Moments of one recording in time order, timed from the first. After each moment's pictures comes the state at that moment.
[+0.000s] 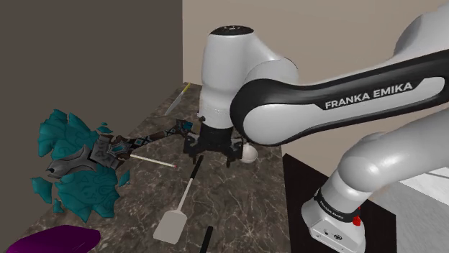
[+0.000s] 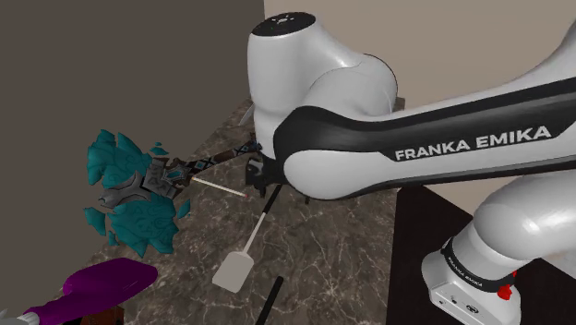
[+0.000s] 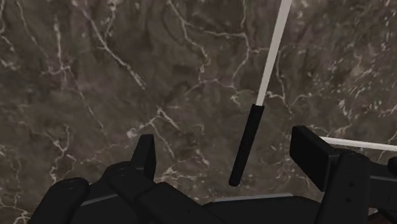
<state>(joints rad) -0.24 -0.50 0.91 -2.42 0.37 2.09 1.31</state>
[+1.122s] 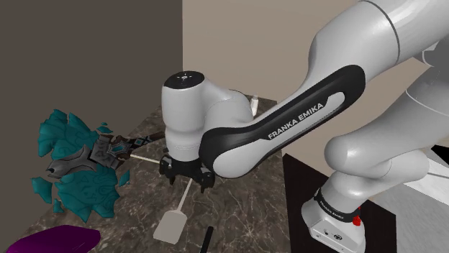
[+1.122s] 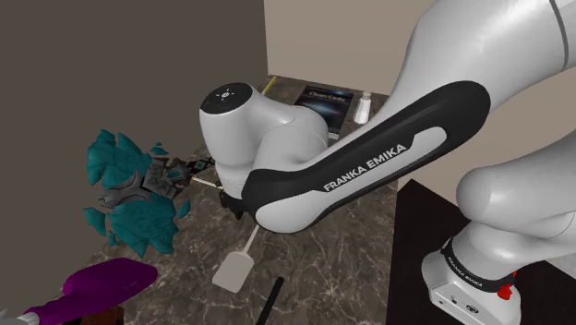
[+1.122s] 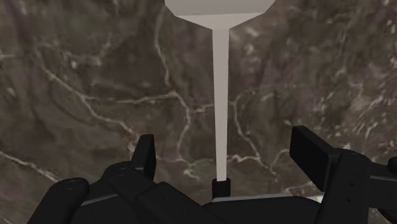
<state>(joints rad) -0.95 -0.12 1.71 -2.30 0.07 2.30 1.80</state>
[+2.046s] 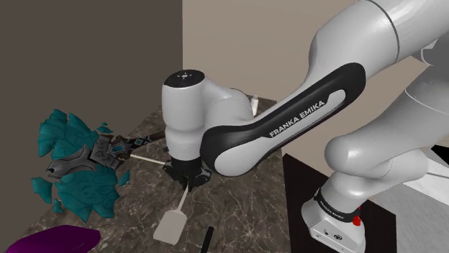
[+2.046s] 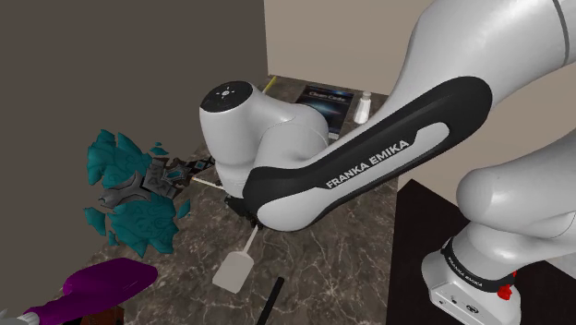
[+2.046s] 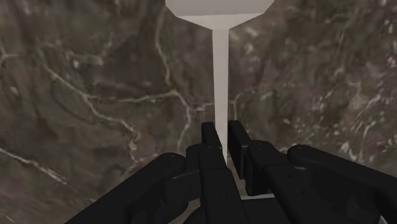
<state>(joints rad) -0.93 -0.10 1.69 -2.30 0.05 2.30 1.82</state>
